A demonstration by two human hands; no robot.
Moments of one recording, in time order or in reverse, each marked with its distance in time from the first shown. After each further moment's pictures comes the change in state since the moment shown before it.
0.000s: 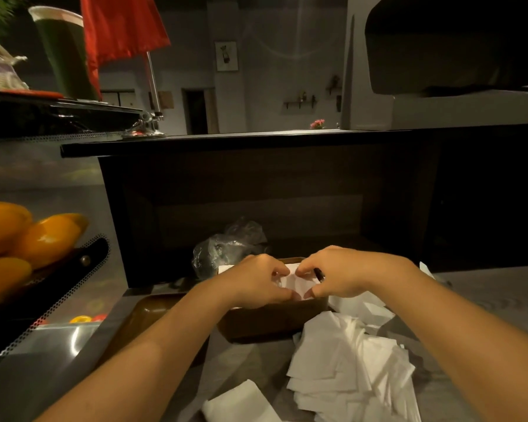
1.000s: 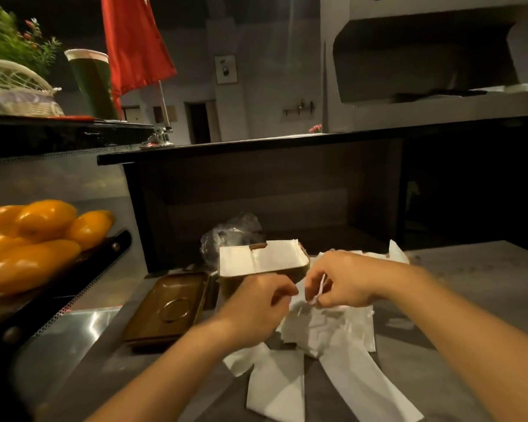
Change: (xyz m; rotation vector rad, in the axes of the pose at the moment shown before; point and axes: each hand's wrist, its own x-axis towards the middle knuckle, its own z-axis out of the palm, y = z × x) left_hand -0.110 0.050 0.051 -0.137 0.221 0.109; right_hand -0.104 -0.003 0.024 0.209 0.048 -0.136
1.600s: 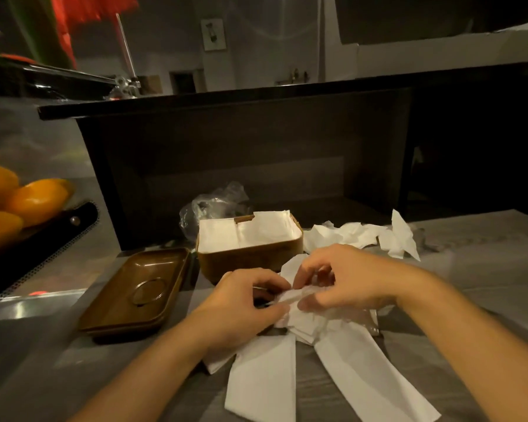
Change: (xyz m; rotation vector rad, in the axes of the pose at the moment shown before) left_hand 0.004 -0.039 0.029 -0.204 -0.064 -0.061; right_hand 0.002 0.029 0.036 0.199 0.047 -0.058
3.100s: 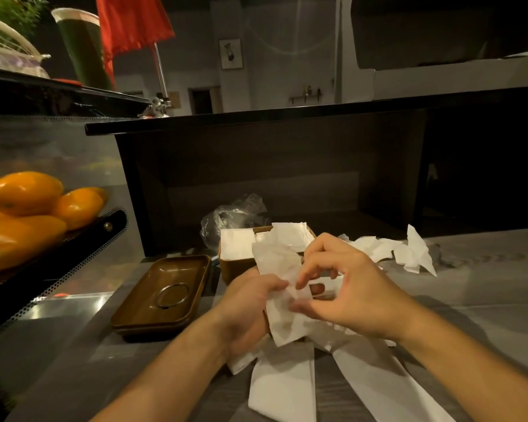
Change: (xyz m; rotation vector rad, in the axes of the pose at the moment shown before) left_hand -0.021 0.034 -0.012 -0.965 0.042 -0.294; right_hand -0.011 -0.035 0.030 0.197 0.444 -0.282
